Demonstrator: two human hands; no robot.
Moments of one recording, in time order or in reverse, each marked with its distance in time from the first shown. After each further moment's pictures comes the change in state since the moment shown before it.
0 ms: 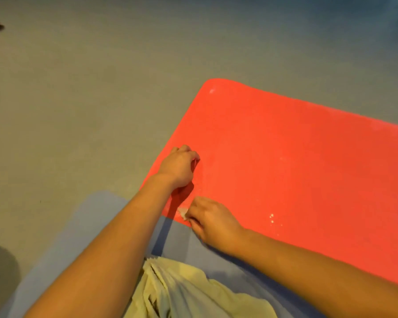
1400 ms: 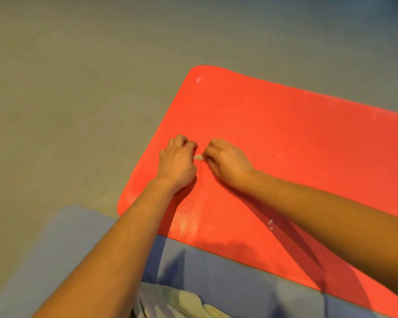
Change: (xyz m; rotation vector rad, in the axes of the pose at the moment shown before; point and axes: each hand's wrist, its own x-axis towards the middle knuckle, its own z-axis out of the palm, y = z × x) left_hand 0.033 0.027 0.018 -0.053 0.122 -0.080; right_hand 0.076 0.129 -0.057 -0.266 0.164 0.094
